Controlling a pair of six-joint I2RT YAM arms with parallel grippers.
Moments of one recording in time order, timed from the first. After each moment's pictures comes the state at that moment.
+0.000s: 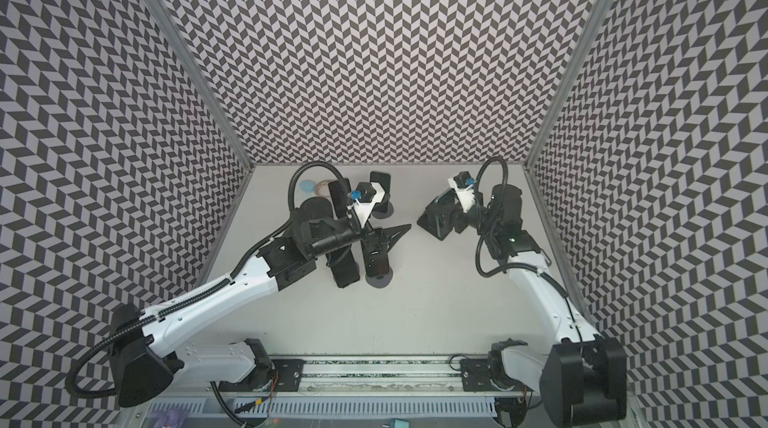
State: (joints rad) left arm -0.87 1.25 1.07 0.10 0.22 0.01; right arm 0.11 1.14 0.86 -0.03 -0.64 -0.19
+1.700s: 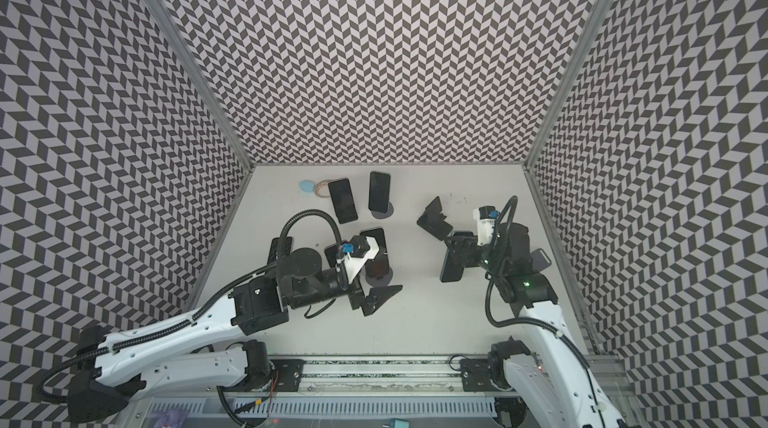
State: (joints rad) left arm -1.13 0.99 0.86 -0.09 0.06 -0.08; right arm 0.13 0.82 0.67 -0.42 -0.38 0.32
